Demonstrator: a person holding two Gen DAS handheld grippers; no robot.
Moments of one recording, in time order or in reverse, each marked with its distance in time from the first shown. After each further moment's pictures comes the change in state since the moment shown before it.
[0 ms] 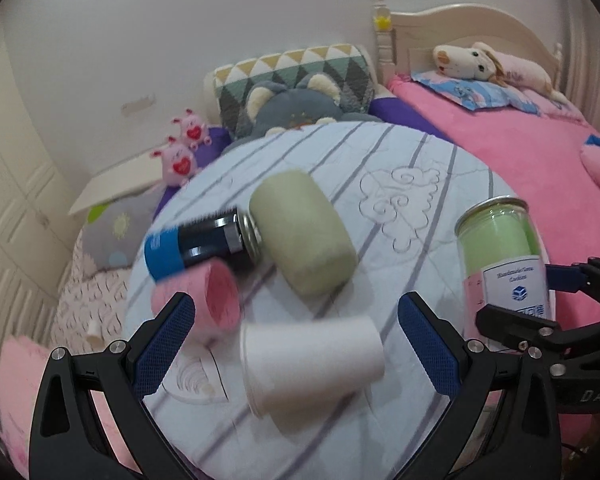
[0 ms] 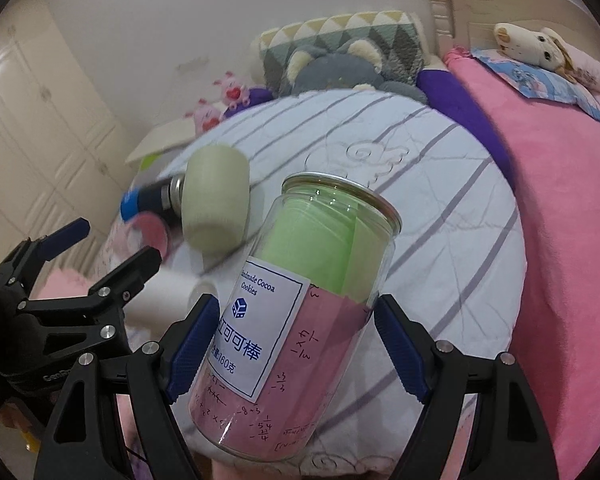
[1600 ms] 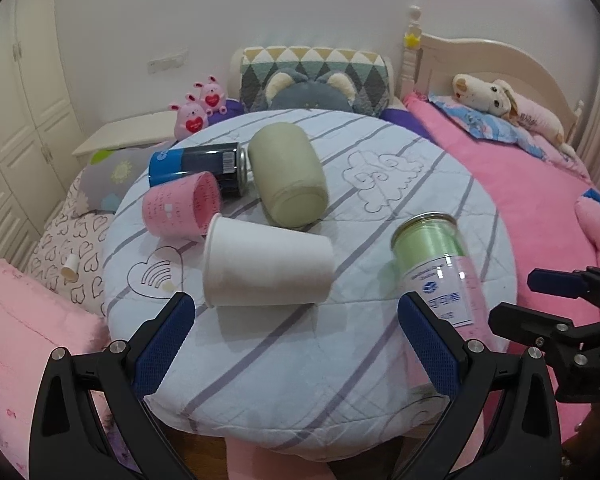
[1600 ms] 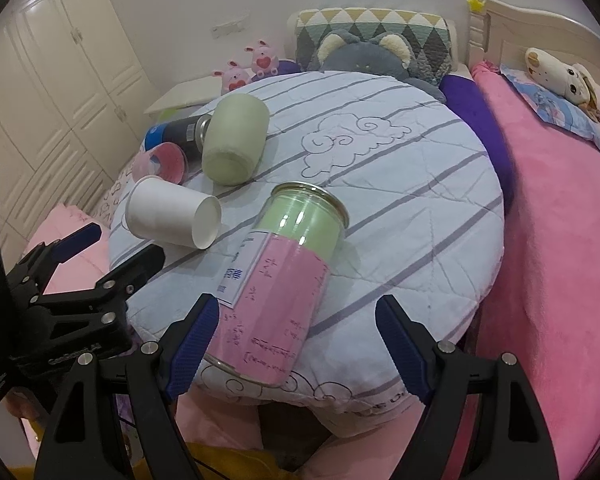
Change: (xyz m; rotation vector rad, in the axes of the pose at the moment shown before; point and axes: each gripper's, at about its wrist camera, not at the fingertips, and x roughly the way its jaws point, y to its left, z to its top) left arm -0.037 -0.024 -0.055 -0.208 -0.002 -0.040; right arm -0.041 -0.012 -0.037 -0.141 0.039 0.009
